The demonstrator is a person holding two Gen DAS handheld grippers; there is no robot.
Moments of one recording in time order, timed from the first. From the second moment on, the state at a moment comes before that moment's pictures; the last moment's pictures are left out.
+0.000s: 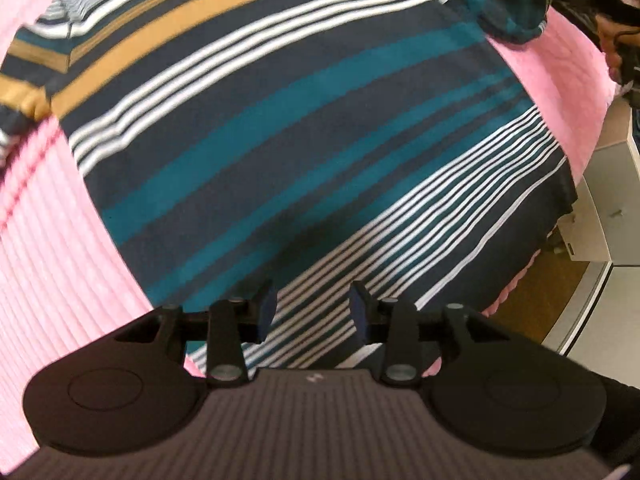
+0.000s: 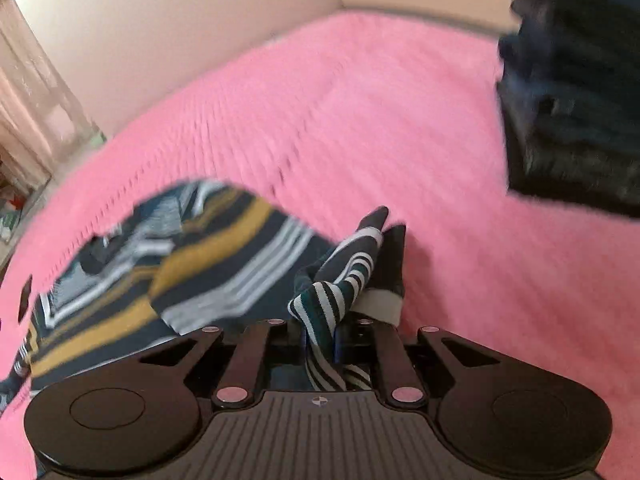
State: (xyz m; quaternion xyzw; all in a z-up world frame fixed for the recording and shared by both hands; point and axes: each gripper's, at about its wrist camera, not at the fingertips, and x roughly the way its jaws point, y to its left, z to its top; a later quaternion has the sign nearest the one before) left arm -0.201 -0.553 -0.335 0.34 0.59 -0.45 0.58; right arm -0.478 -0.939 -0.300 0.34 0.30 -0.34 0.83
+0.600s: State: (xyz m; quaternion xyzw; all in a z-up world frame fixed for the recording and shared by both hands) left arm -0.197 -0.547 -0.331 0.35 0.58 -0.46 0.57; right arm -0.552 -0.929 -0.290 0.32 0.27 -0.53 0.74
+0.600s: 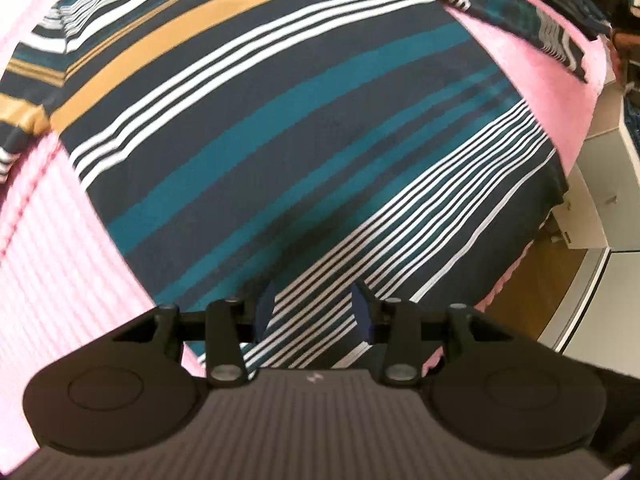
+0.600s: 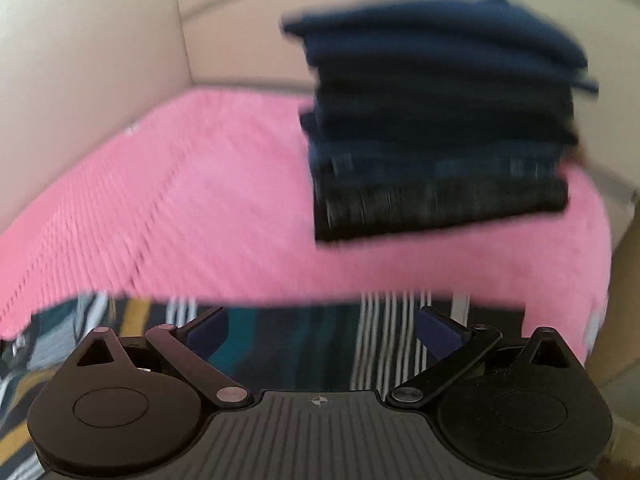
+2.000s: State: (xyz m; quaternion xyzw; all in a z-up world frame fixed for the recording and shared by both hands) left arm 0.145 -0.722 -0.382 0.34 0.43 -0.46 0.70; right arm -0.120 -1.003 -0.390 0.07 0.54 0.00 0.84
